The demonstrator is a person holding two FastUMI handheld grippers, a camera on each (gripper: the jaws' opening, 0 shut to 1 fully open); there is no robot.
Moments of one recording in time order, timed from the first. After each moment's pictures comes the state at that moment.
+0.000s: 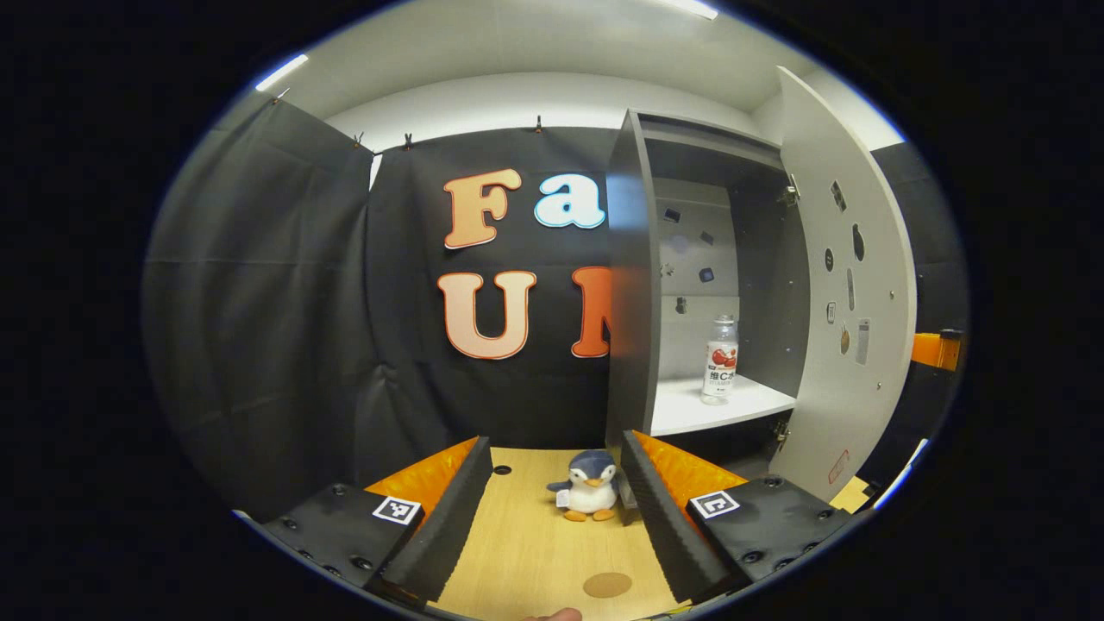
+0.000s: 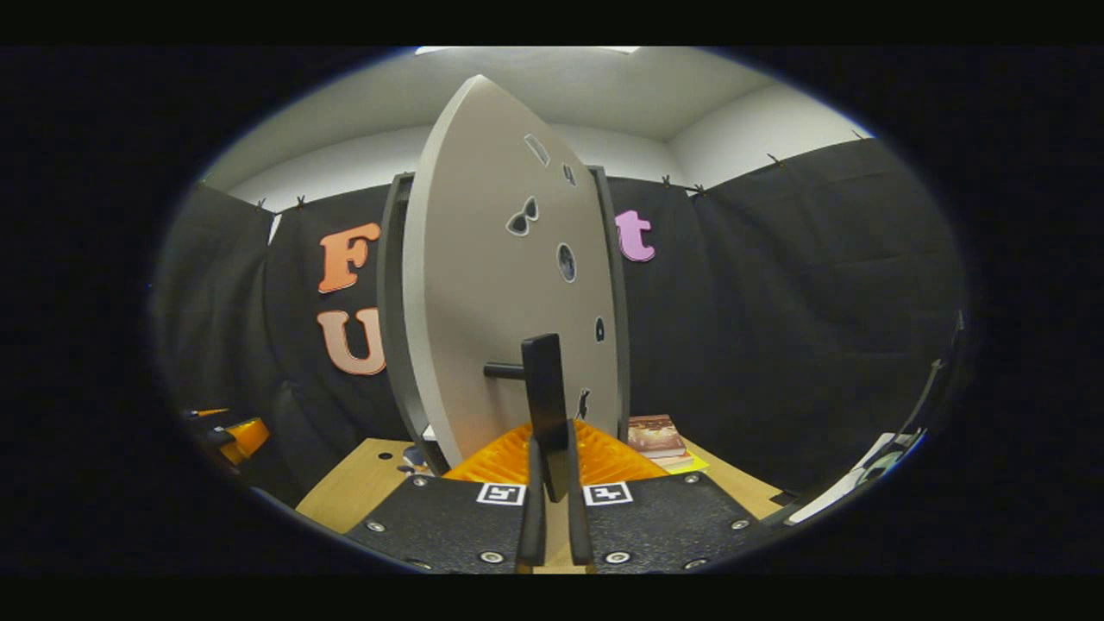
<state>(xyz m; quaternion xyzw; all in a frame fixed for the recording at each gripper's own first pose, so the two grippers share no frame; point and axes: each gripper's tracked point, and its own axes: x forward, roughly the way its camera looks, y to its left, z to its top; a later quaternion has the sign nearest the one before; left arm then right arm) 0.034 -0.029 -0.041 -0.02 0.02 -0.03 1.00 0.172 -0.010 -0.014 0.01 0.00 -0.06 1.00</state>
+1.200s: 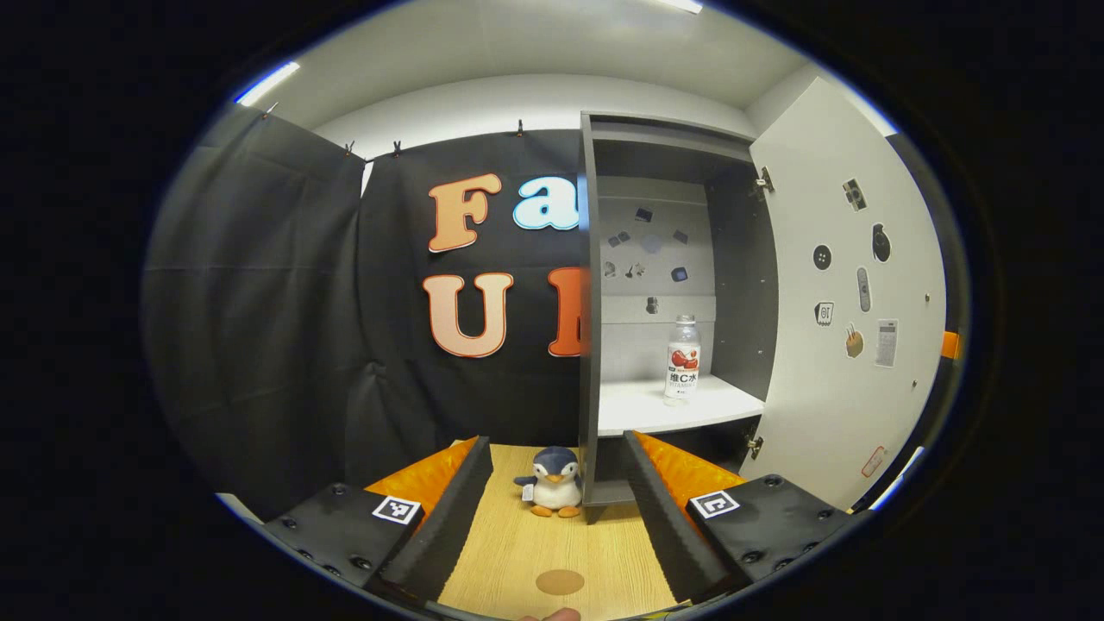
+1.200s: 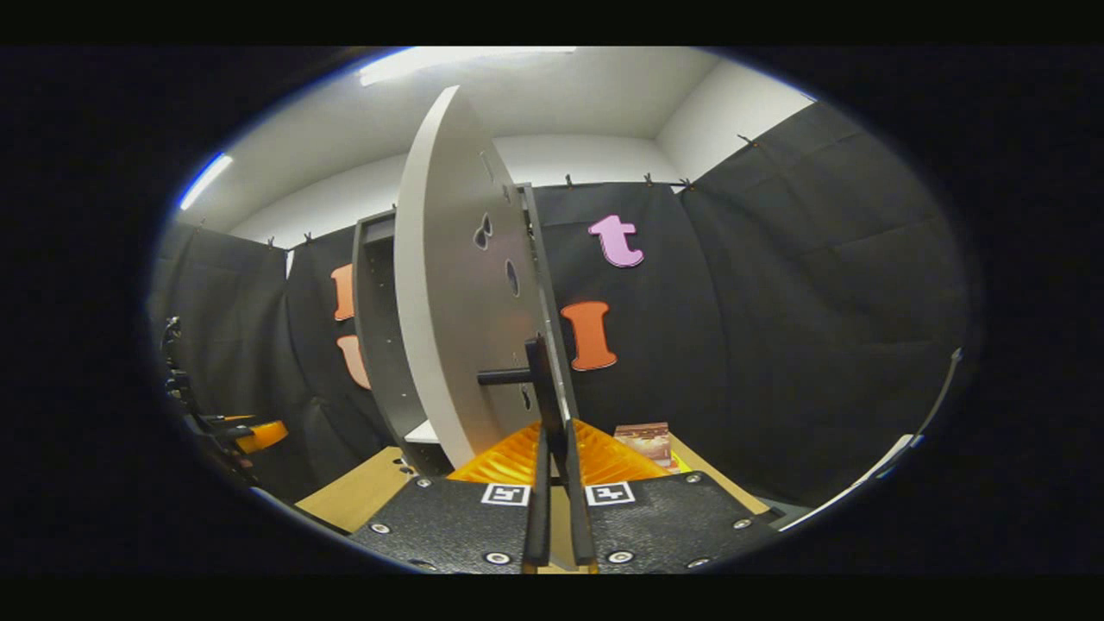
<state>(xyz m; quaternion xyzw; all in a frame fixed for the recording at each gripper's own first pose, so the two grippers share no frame) -0.002 -0.107 -0.032 -0.01 0.02 -0.03 1.00 0.169 -0.064 -0.010 0.06 -0.03 0.01 1.00</state>
